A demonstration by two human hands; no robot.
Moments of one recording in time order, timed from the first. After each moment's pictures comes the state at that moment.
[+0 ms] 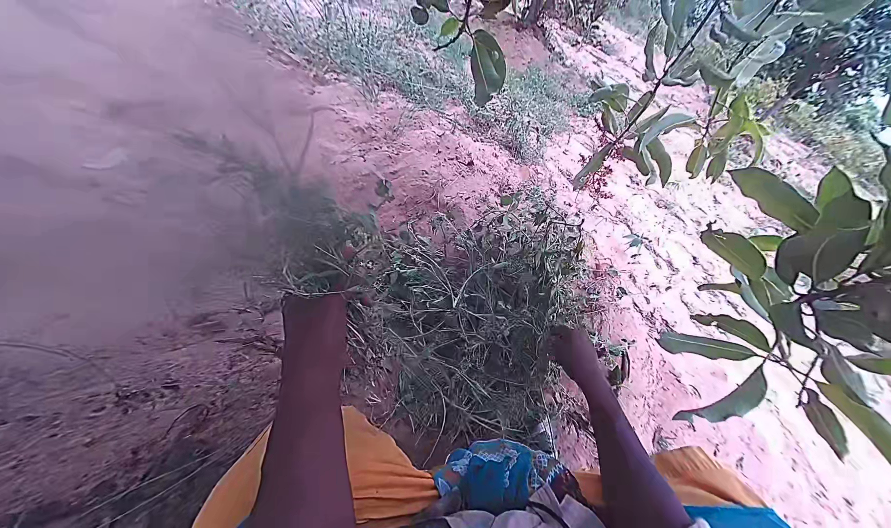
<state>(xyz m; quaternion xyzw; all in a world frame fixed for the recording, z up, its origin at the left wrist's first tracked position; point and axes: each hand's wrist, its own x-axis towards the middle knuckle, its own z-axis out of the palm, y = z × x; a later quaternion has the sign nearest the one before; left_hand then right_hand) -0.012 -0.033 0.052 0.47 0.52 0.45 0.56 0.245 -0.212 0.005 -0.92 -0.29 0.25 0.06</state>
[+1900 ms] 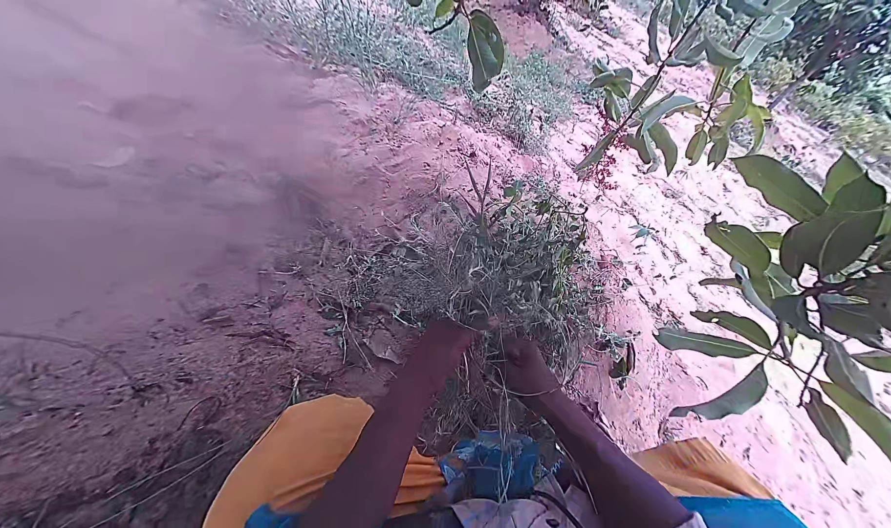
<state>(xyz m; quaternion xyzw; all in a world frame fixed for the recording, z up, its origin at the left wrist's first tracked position) 0.031 -0.093 0.029 0.52 0.37 0.24 0.73 0.143 -0.203 0.004 -0.72 -0.49 0.26 0.41</state>
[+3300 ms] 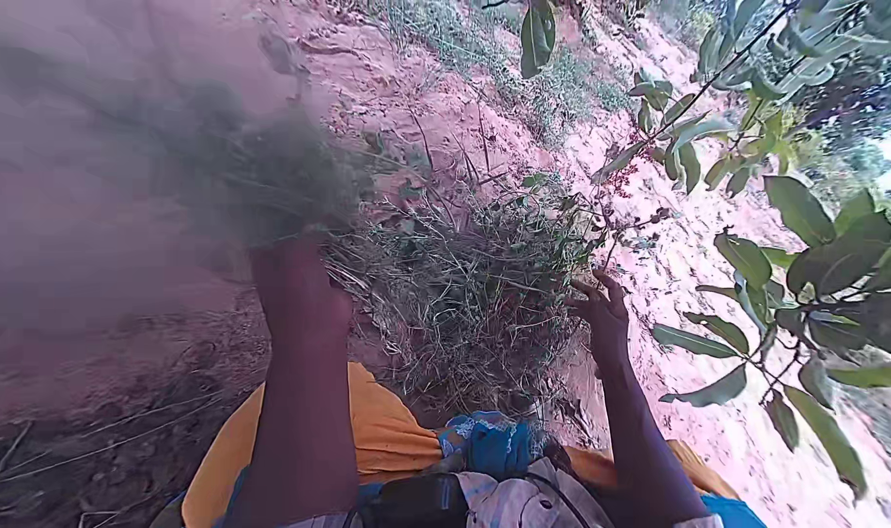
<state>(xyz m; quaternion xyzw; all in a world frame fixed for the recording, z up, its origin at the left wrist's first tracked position) -0.035 -0.015 0.018 0.26 0.40 0.62 0.62 0.237 -0.214 0.021 -0.72 -0.35 0.16 0.57</state>
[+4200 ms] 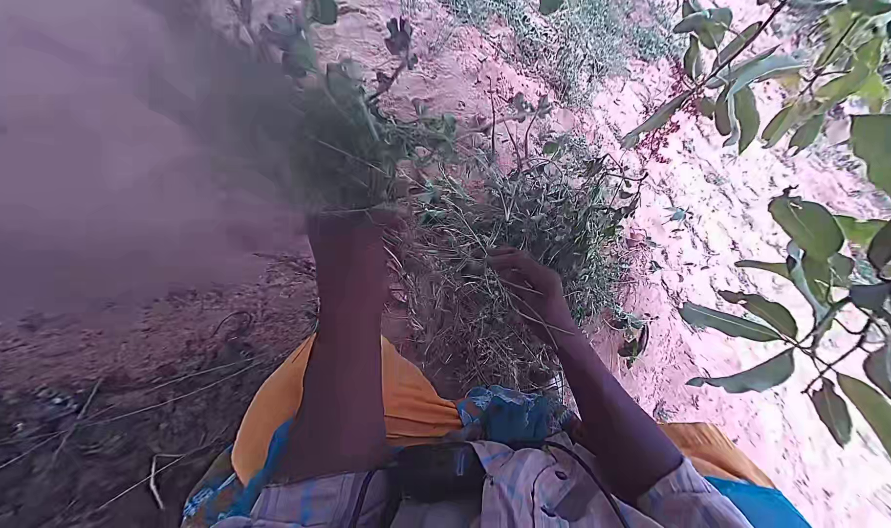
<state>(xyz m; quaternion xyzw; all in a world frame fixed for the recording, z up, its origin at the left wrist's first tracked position) -0.019 -0.032 0.028 0.40 0.39 0.59 0.58 0.149 -0.152 0.005 -0.65 -0.60 0.20 0.42</state>
